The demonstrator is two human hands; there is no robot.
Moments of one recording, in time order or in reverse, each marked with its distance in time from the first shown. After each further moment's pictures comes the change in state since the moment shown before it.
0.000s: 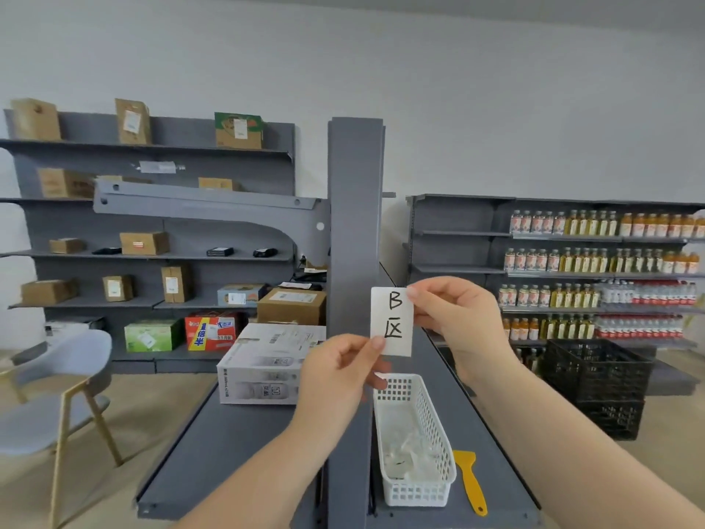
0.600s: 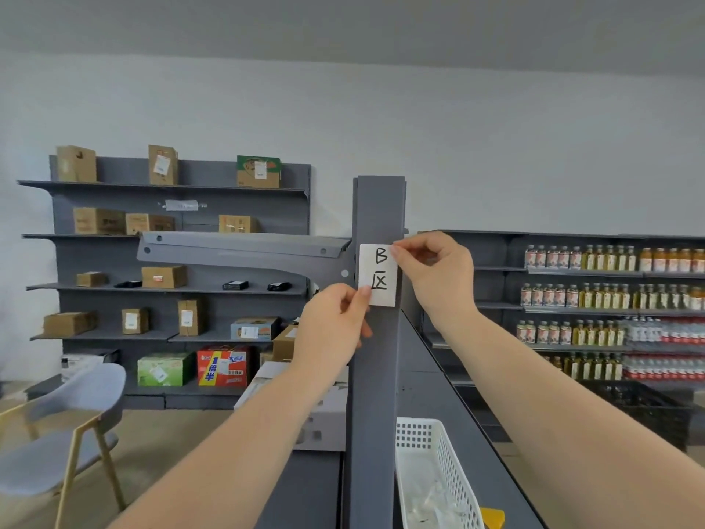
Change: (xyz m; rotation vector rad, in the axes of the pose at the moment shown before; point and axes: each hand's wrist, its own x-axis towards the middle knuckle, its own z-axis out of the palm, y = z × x) left_hand 0.080 0.060 -0.033 0.368 0.170 0.266; right_hand 0.073 -0.049 0.062 -0.227 0.109 -0.416
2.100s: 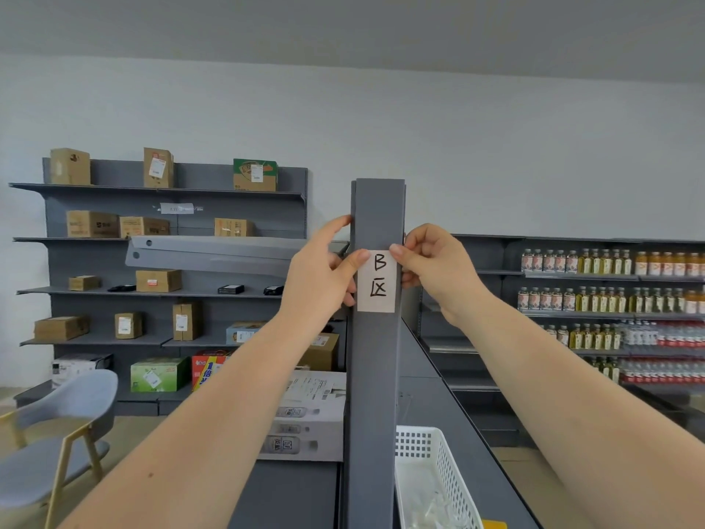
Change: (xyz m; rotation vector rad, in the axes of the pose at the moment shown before) left_hand 0.056 0.017 -0.015 -0.039 0.008 0.198; right_hand 0.027 0.005 -0.005 0.126 -0.256 0.178
